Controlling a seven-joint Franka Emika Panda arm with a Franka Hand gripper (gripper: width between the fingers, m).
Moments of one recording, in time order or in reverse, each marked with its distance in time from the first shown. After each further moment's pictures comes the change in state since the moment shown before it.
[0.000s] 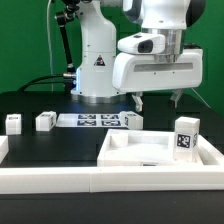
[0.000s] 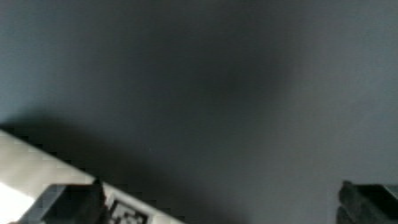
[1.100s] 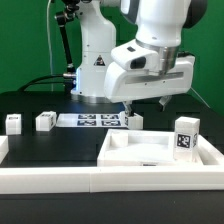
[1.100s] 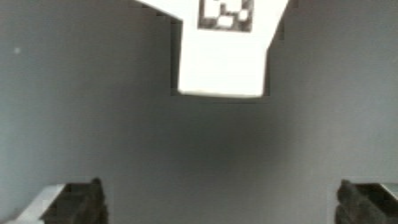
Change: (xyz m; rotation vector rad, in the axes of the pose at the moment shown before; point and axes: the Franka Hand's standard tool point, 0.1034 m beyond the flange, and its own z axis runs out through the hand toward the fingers) arm -0.023 0.012 0.014 0.050 -0.277 -0.024
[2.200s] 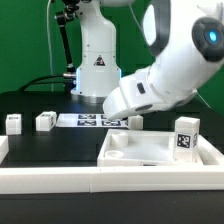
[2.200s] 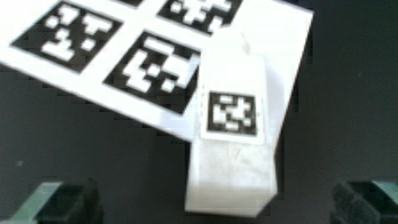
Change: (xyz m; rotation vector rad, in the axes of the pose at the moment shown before) arm -0.013 0.009 0.025 0.051 -0.673 -0.013
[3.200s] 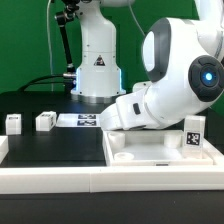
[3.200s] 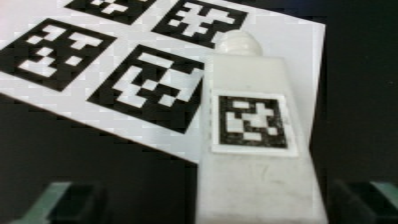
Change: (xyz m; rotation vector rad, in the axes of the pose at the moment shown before) arm 0.008 0.001 0.023 0.008 -0.049 0.027
